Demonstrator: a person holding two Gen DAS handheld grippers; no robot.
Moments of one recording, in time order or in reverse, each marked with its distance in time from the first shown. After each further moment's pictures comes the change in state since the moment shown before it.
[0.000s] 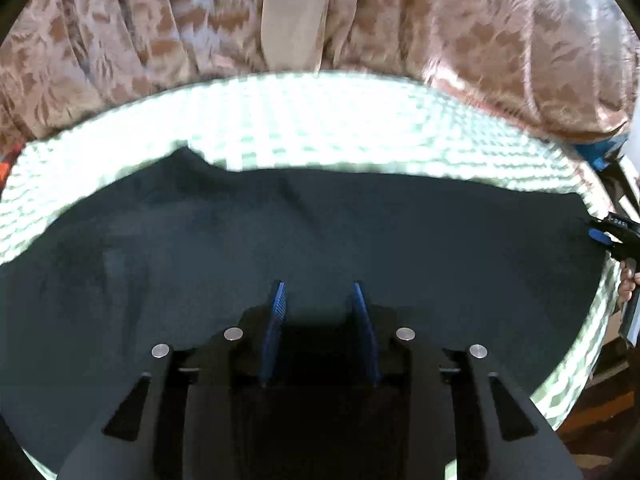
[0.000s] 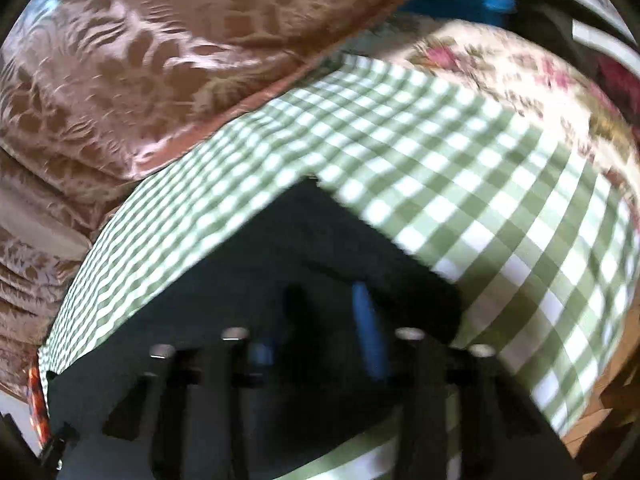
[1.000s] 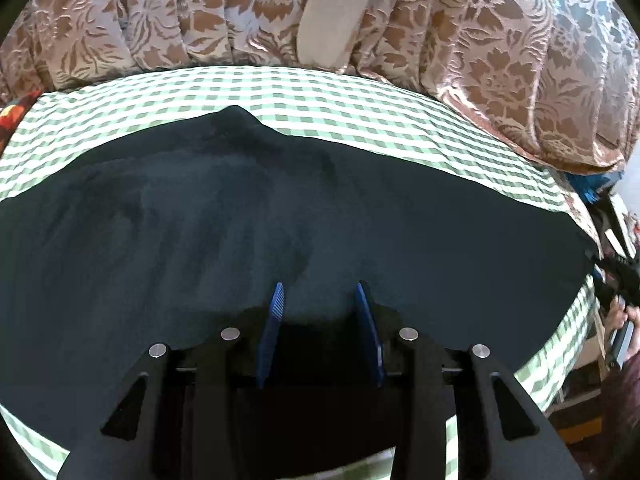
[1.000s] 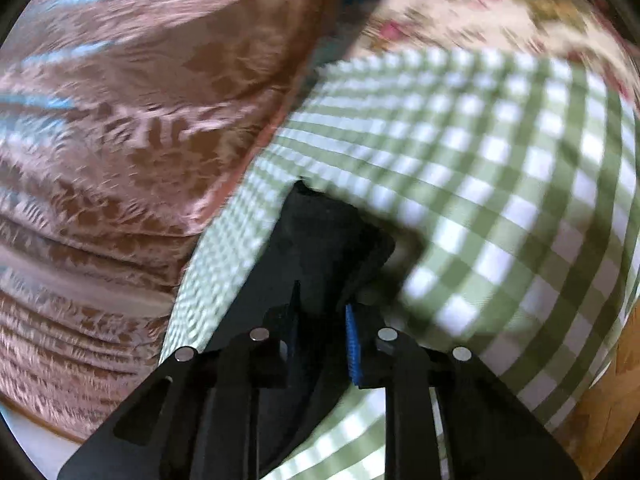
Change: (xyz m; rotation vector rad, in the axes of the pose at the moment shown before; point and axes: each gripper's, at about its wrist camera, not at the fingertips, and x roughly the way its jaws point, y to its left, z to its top) left arm -0.037 0.027 -0.028 -0.128 -0.058 -0.083; right arm -0.047 -0.035 -0.016 0.280 -0.043 0.319
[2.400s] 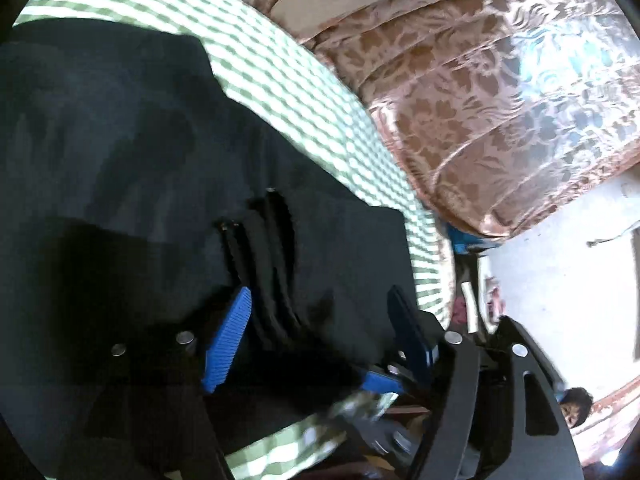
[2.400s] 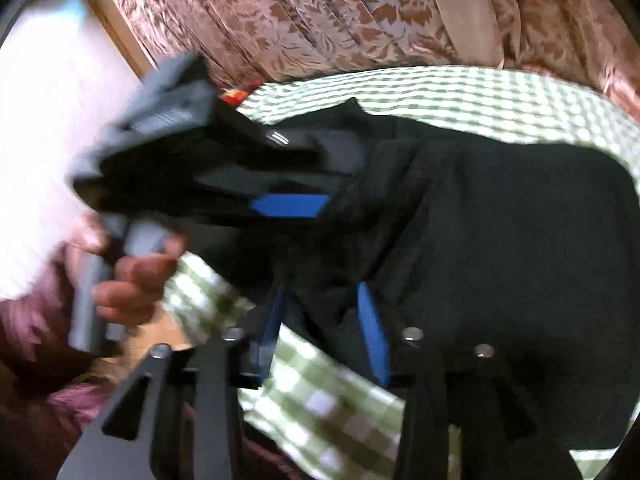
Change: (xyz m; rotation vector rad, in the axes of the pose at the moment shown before) left arm 0.017 0.031 0.026 -0.362 0.170 -0.534; right arm 0.077 0.252 -0.303 -1.016 0.675 0.377
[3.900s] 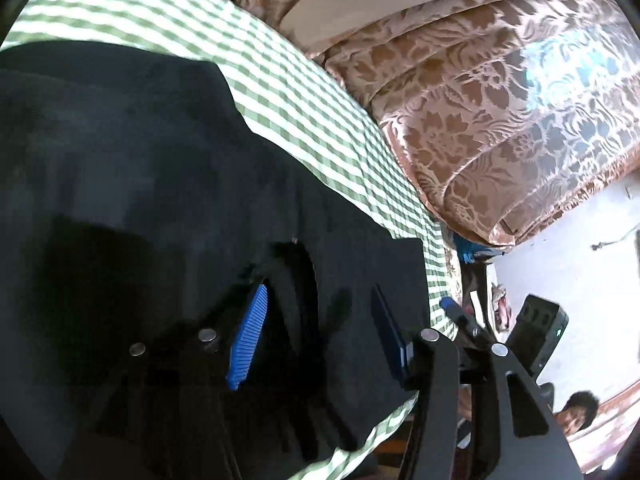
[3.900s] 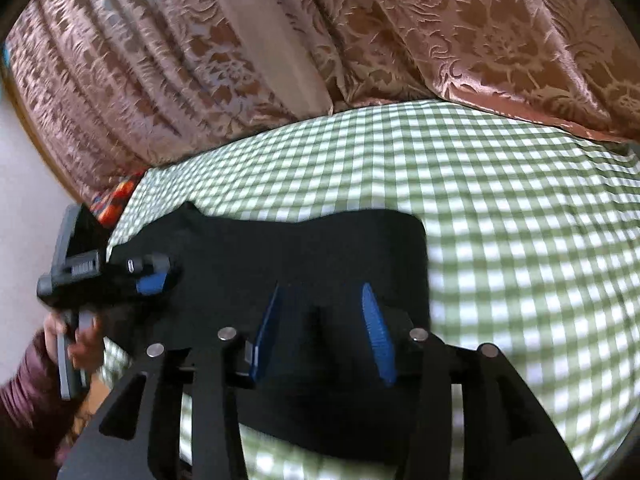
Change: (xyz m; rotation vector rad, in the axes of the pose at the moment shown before) left arm 0.000 0.015 0.030 -0.001 -0.015 -0.001; right arm -0.099 -0.098 0.037 0.243 -0.180 -0.338
